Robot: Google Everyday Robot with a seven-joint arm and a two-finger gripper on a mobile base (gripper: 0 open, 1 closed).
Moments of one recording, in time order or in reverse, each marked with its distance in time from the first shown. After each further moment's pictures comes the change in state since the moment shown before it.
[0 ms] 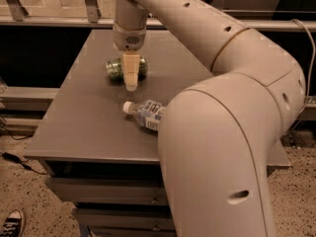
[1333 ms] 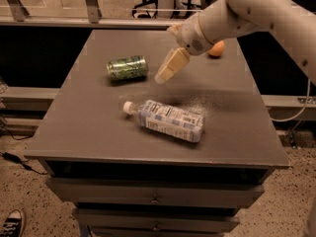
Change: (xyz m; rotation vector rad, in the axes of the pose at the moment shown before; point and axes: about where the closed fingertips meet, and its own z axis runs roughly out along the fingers) arm 0.090 0.036 -0.079 0.319 -0.537 0.383
